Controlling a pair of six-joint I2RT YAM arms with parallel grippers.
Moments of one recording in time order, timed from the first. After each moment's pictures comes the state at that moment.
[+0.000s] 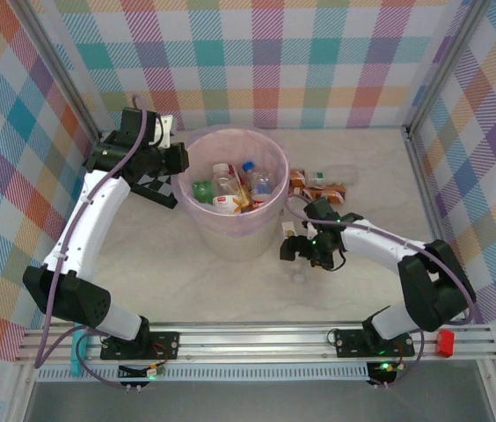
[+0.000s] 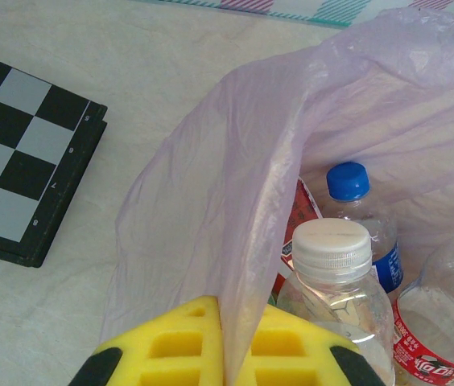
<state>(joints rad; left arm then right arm) -0.24 1.49 1.65 -0.95 0.20 -0.29 0.53 1.48 0.79 -0.61 -0.31 0.61</state>
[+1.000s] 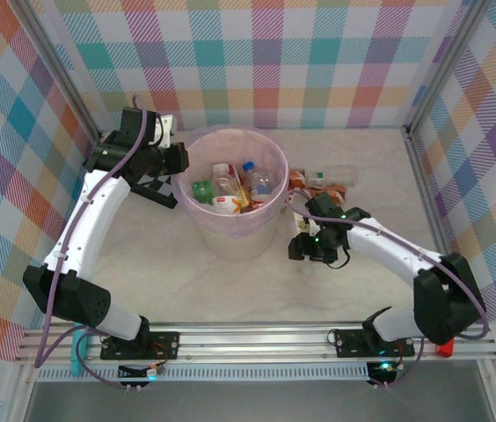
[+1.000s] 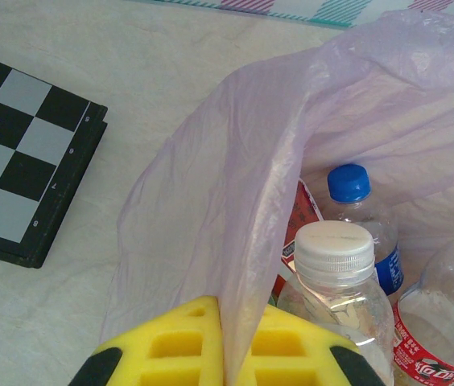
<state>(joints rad) -0.24 1.49 1.65 -0.95 0.20 -0.29 0.54 1.35 0.89 -0.82 -0.25 0.52</state>
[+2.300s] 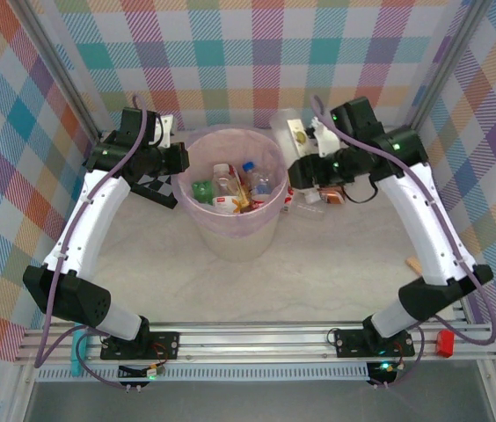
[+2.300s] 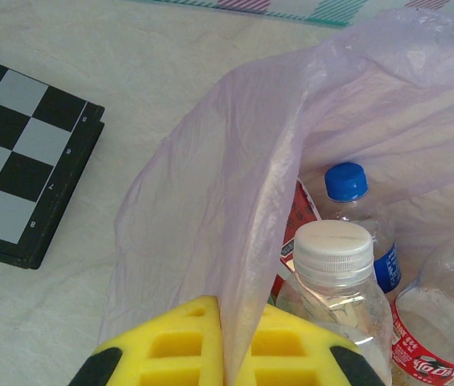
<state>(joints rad) -0.24 1.49 1.65 -0.95 0.21 -0.28 0.51 1.57 2.05 -1.41 -0.31 0.22</state>
